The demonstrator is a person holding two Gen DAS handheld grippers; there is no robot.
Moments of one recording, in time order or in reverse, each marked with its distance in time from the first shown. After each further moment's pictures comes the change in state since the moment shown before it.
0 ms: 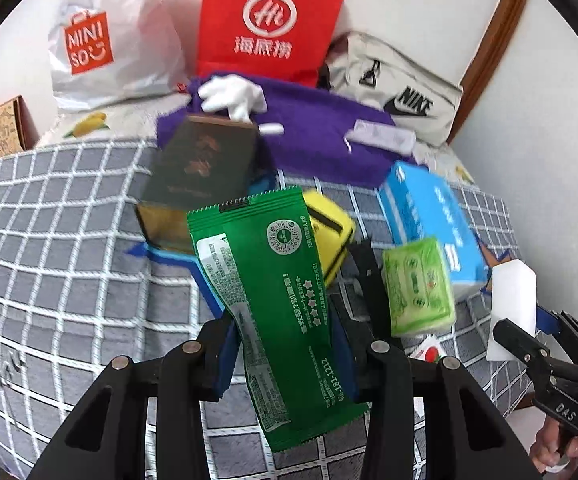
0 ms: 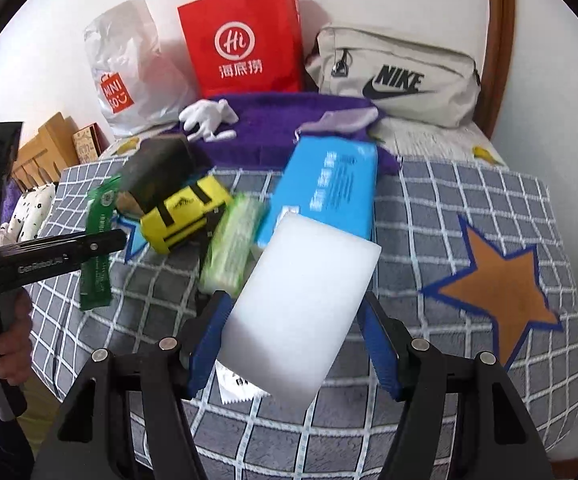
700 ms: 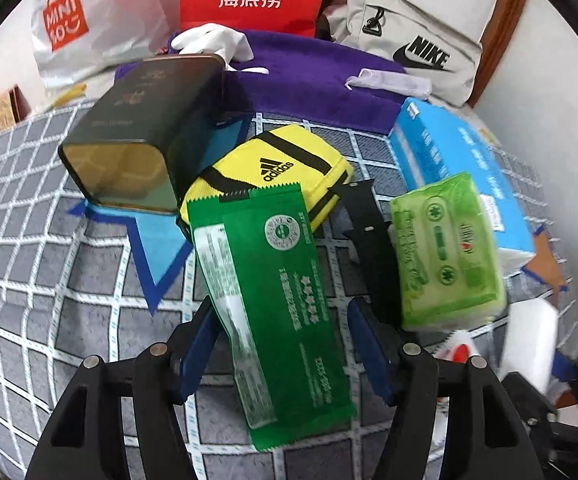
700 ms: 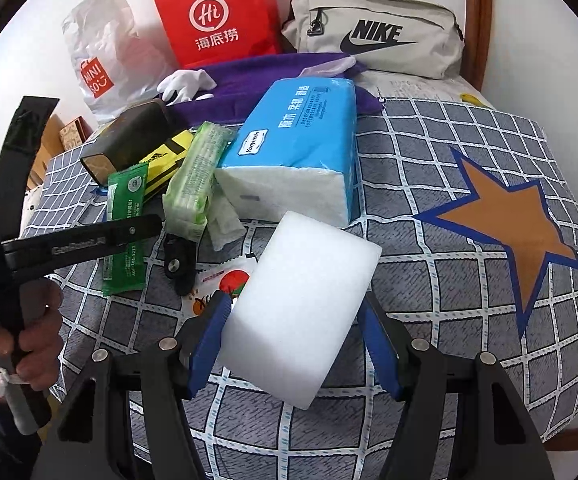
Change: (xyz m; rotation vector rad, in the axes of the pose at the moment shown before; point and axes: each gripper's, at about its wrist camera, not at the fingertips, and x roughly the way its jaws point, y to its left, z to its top) left arm 0.067 -0.040 -0.028 0.026 0.086 0.102; right arm 0.026 -0.019 -0.052 0.084 0.070 -0.002
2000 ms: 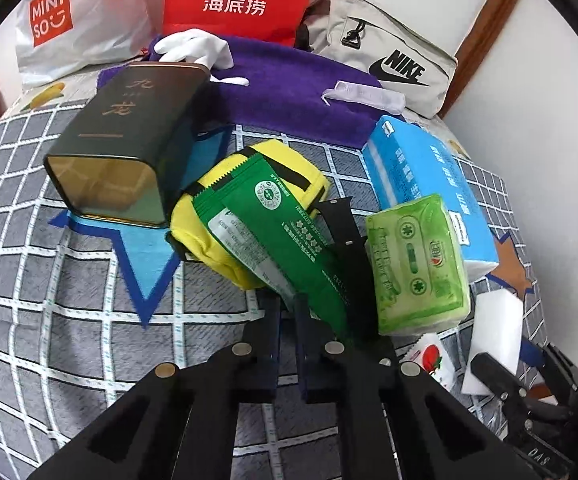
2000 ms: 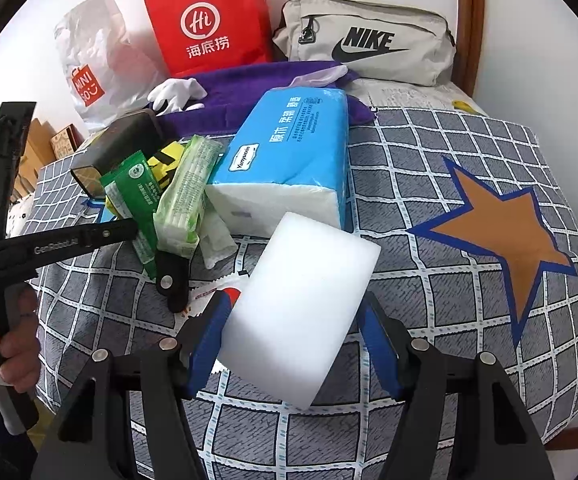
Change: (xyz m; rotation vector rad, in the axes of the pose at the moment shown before) left arm -0.010 0.015 0.008 -0.014 -0.011 -0.156; right arm 0.002 0.001 0.006 0.015 -0.024 -0.035
